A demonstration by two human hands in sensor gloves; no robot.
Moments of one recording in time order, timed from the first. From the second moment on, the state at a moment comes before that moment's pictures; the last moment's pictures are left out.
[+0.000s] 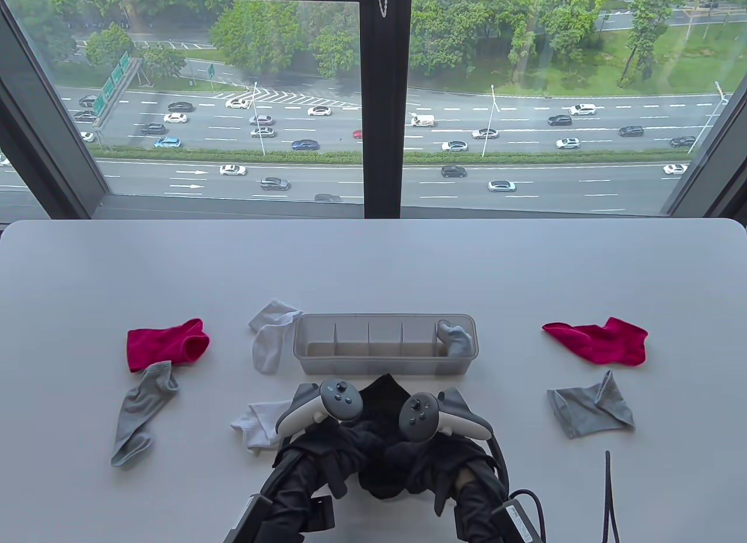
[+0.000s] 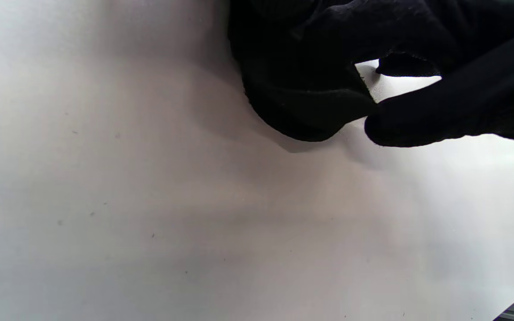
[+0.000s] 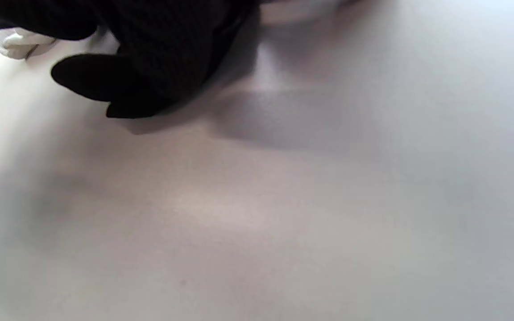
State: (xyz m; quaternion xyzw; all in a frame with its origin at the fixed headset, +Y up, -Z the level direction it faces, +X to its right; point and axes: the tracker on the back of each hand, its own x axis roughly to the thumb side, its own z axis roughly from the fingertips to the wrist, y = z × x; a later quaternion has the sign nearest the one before) left_hand -0.110 -0.769 -0.301 -0.47 -0.15 0.25 0.84; right_hand 0.069 -0.767 -0.285 0.19 0.41 0.88 0.11
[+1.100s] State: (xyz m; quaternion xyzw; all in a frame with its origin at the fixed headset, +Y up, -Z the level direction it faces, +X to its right) left_hand -0.099 -0.768 -0.293 -0.40 -0.14 0.25 0.87; right_hand 0.081 -0.776 -0.292 0.15 0.37 0.87 0.27
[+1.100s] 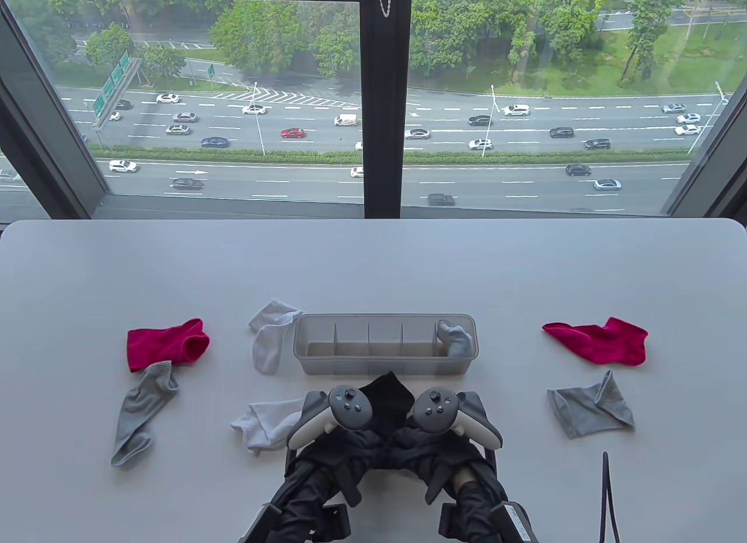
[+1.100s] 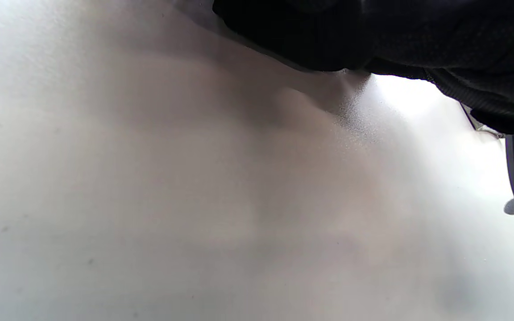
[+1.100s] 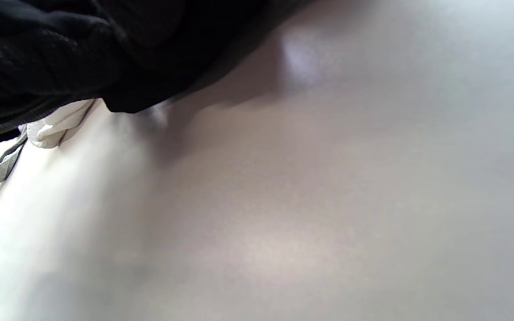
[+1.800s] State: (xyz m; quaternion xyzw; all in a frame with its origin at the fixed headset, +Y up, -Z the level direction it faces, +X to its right) left_hand -0.097 -0.767 -0.294 -0.35 -0.14 0.25 0.89; right_hand 0.085 -0.778 -0.295 0.11 0.34 0.88 0.32
